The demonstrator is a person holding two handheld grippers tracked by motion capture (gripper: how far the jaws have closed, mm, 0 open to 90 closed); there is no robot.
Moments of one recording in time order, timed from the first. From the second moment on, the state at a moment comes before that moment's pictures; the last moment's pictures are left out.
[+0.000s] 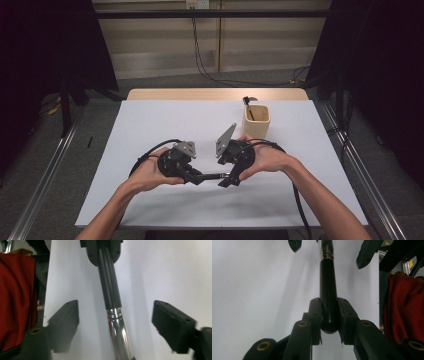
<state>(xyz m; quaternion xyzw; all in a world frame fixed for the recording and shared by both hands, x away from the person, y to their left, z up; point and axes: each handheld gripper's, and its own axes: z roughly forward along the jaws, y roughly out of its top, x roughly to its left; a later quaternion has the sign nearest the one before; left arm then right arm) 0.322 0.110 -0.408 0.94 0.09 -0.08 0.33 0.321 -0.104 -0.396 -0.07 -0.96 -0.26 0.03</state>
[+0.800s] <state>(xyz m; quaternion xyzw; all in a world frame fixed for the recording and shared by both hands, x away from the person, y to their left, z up) 0.320 0.142 -0.408 0.92 0.13 -0.07 0.36 0.319 -0.152 -0.395 -0.14 -0.93 -0.33 -0.01</state>
